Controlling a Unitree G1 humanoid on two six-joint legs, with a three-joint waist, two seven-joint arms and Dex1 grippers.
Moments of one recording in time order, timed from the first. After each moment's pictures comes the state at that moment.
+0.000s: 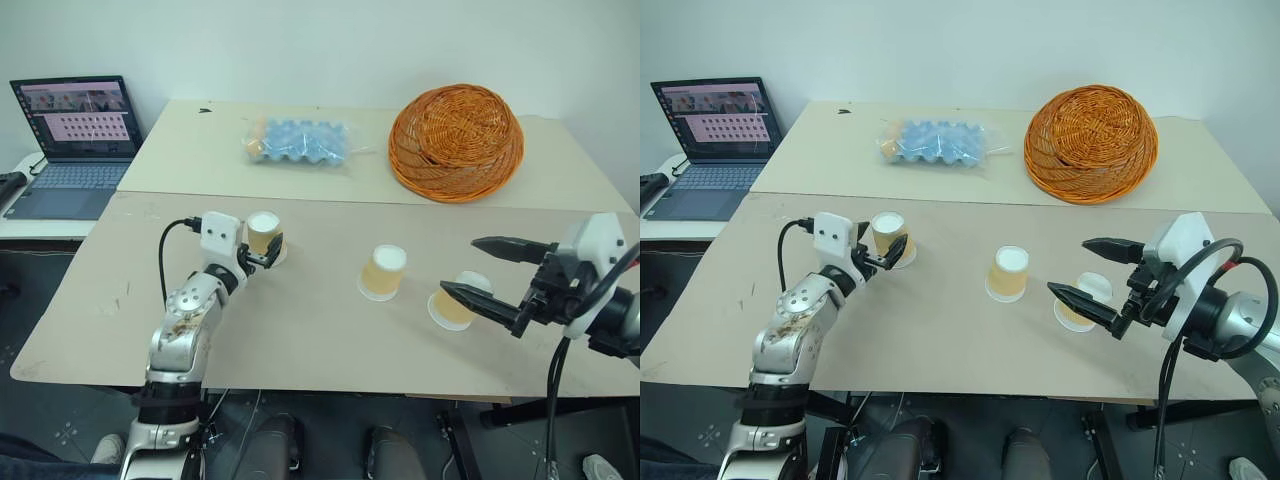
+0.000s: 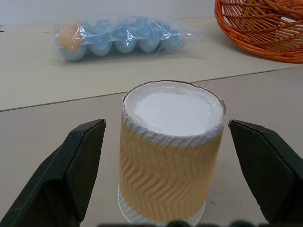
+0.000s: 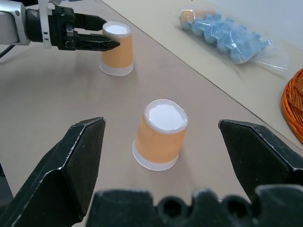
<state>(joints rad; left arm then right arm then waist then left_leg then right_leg) -0.40 0.25 0.07 -0.07 -0.19 0.42 -0.31 0.03 -0.92 -0.51 -0.68 0.81 0.68 0.74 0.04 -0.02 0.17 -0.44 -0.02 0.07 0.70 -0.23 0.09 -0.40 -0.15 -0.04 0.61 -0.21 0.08</state>
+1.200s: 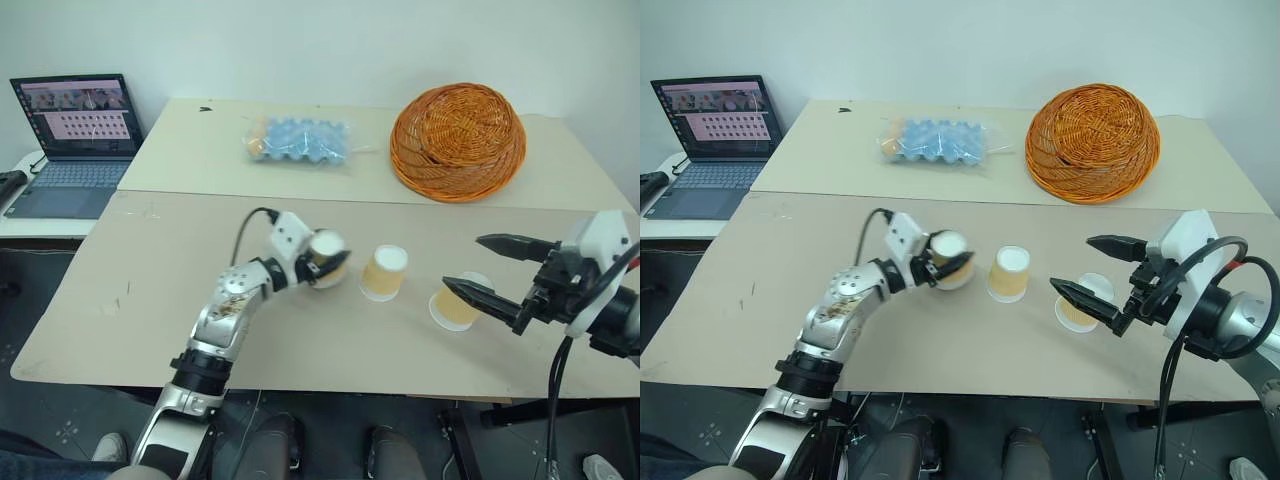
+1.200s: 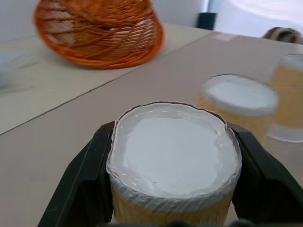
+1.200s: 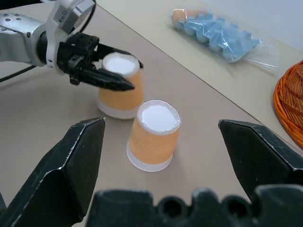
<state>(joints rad) -0.55 0.22 -0.20 0.08 -0.23 0.28 -0.75 0.03 -0.92 -0.52 -0.70 0.83 0.71 0.69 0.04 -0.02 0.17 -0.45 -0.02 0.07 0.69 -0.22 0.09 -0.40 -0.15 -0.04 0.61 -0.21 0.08</state>
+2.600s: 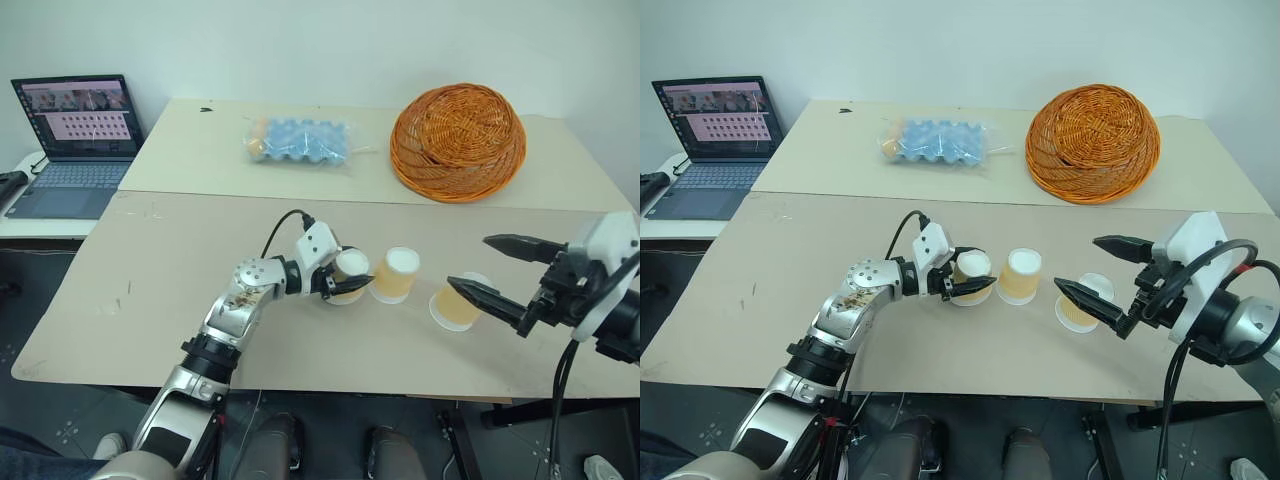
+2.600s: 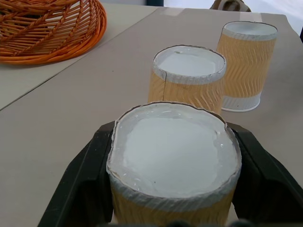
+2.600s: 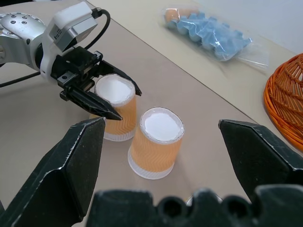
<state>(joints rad) -0.60 0.23 -0.26 0.19 -0.16 0.24 -0.88 0.07 -0.93 -0.58 -0.74 0.85 0.73 0.67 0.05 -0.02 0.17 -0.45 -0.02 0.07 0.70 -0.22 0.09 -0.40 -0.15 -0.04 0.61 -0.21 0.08</state>
